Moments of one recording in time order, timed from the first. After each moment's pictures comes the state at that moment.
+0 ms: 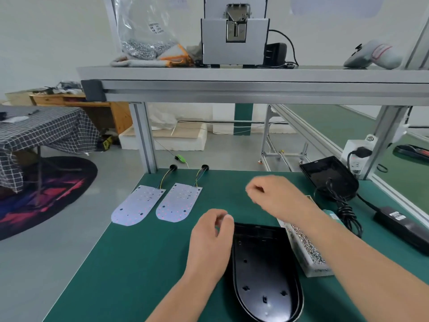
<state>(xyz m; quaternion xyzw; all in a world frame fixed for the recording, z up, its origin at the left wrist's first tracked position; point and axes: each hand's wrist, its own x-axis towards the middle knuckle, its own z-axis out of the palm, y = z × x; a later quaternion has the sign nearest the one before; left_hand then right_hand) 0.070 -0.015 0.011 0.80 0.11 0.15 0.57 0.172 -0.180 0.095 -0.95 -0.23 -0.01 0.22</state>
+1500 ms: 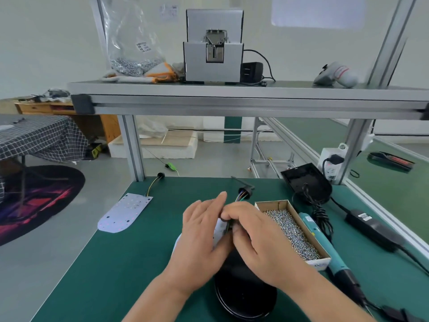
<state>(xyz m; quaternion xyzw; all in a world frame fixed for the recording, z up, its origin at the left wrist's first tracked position) 0.062 -0.014 0.034 0.86 -0.18 0.31 0.35 0.078 -0.193 0.073 -0.78 -0.45 -0.21 0.39</state>
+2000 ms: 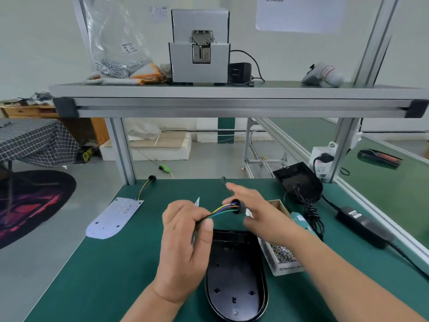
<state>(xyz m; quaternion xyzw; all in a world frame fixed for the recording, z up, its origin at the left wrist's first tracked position) 0.056 -0.018 0.044 0.76 -0.19 0.48 0.40 0.161 -0.229 0.065 -0.87 -0.34 0.01 0.35</state>
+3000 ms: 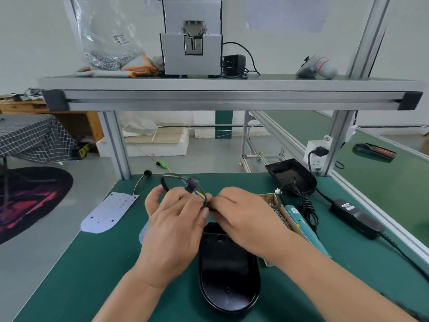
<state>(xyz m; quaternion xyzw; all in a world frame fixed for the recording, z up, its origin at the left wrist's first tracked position) 0.058 -0.004 0.060 0.87 -0.16 0.44 0.15 0.101 -0.197 0.096 -0.84 -0.45 -0.29 0.15</state>
